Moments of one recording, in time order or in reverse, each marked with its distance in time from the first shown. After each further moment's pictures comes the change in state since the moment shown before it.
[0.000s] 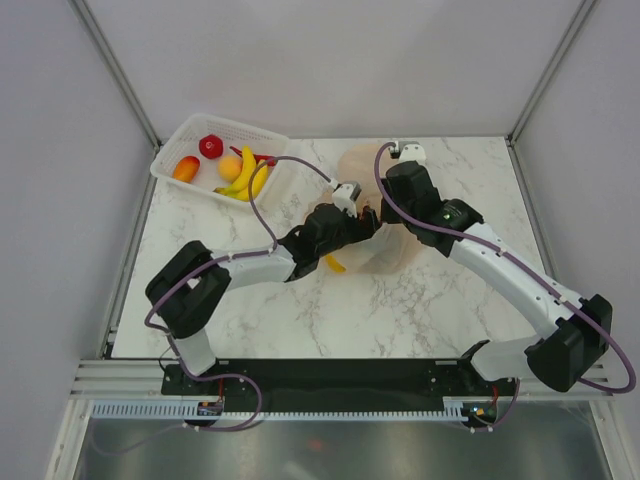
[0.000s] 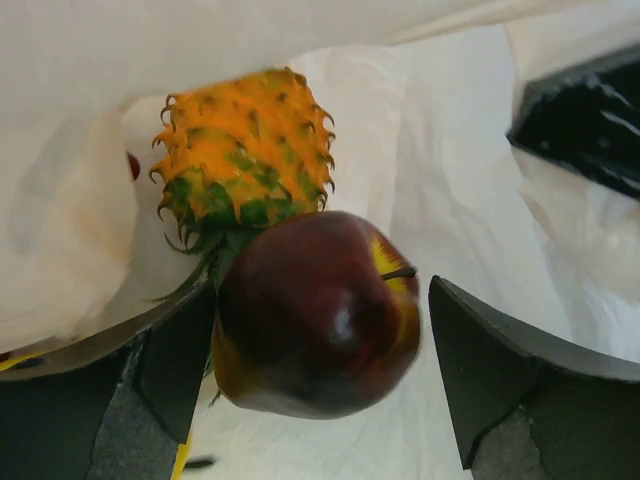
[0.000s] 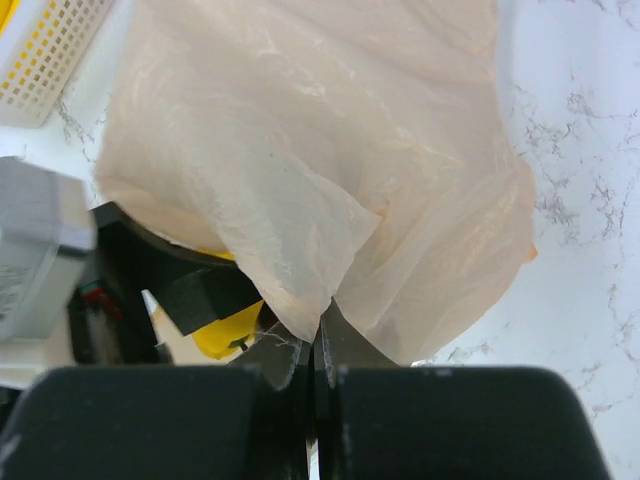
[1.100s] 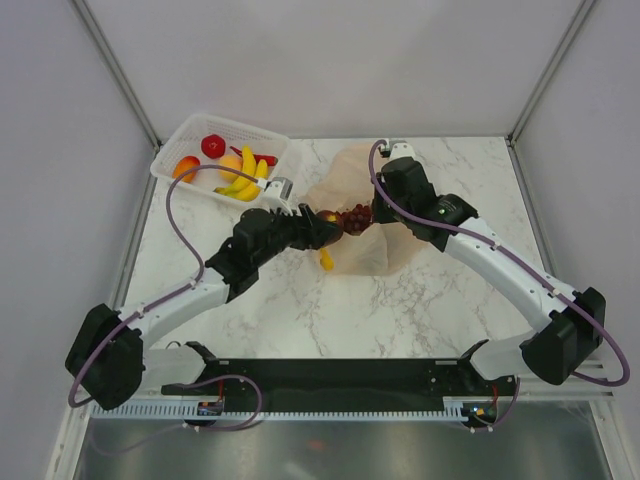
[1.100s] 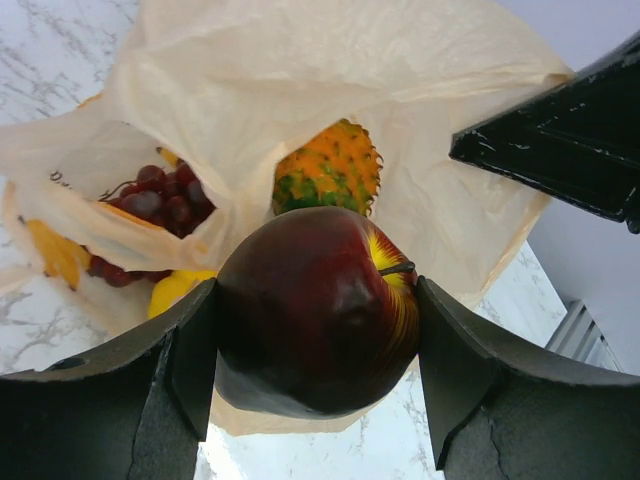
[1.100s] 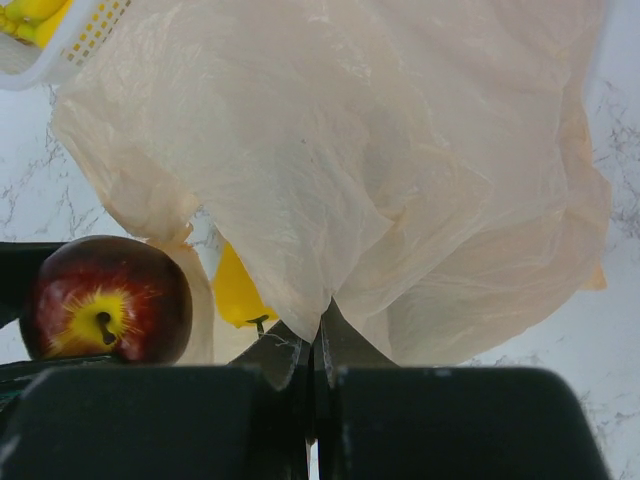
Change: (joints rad) left arm 0.200 -0.558 -0.311 -0.160 0.016 0.009; right arm 0.000 0.041 0.037 -0.002 -0.130 0.000
